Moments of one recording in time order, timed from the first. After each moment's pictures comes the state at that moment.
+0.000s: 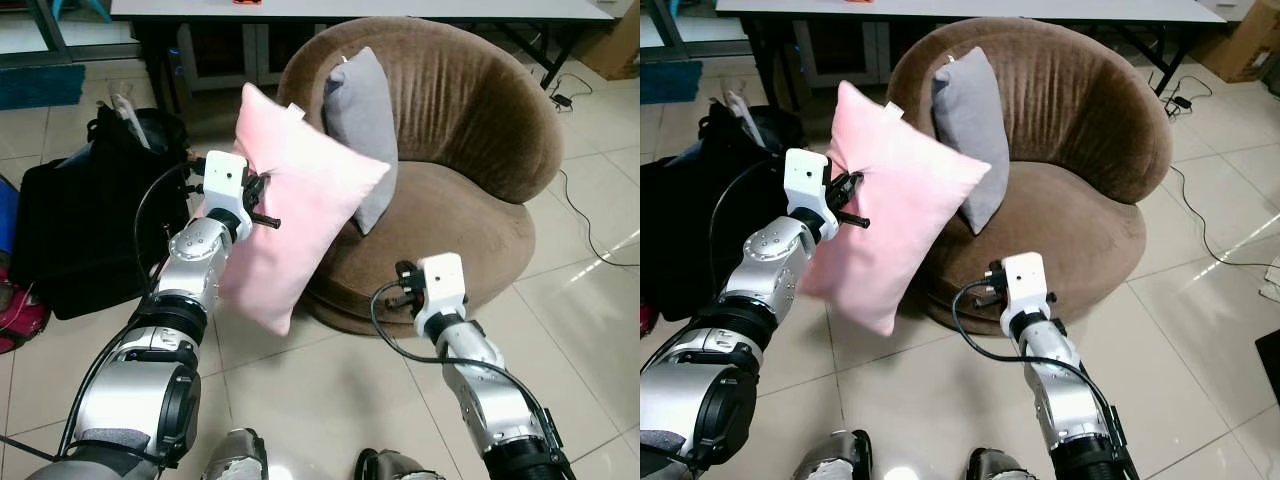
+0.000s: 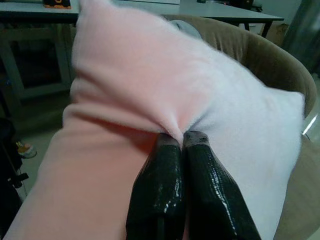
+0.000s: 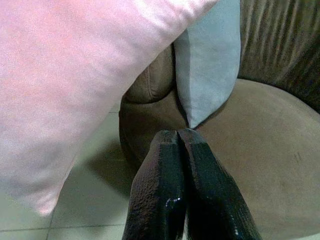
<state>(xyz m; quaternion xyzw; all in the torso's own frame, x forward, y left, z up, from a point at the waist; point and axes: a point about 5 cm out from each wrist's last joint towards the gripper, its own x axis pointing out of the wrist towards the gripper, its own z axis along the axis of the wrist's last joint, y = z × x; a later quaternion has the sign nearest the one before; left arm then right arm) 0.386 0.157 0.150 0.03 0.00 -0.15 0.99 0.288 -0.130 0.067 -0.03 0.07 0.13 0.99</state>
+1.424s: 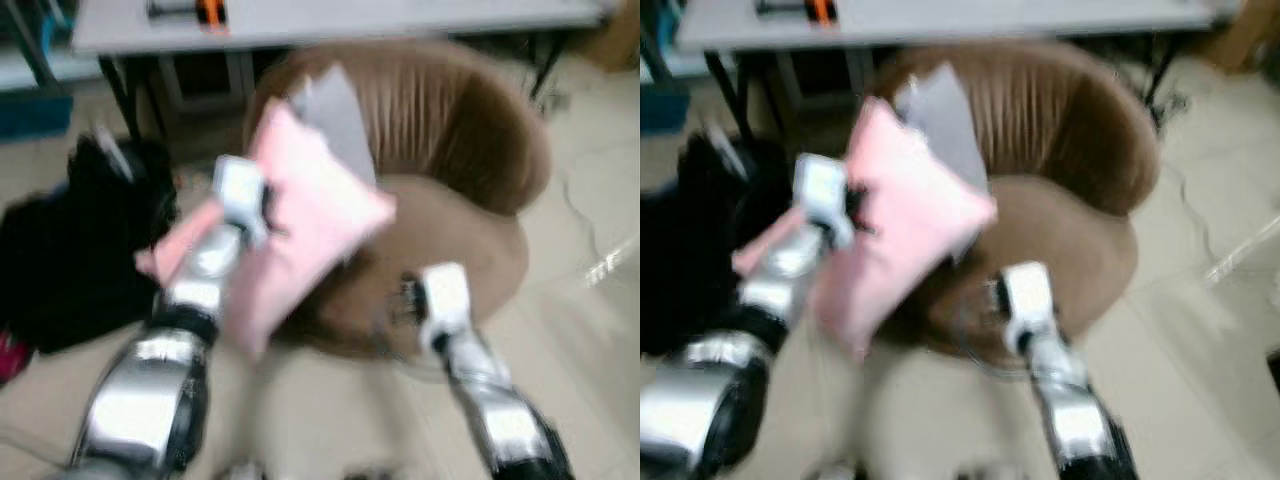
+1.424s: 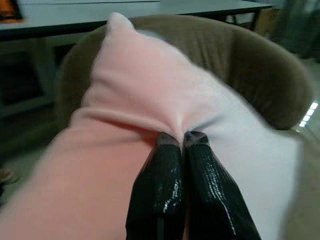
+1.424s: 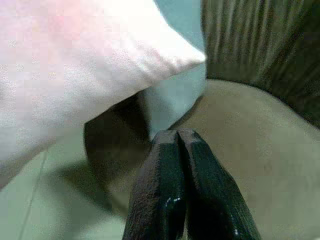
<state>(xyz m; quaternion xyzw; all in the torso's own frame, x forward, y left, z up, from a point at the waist) 0.382 0.140 0.138 0.05 0.01 -0.16 0.99 0.279 -0.134 0.056 -0.03 0.09 0.13 0.99</state>
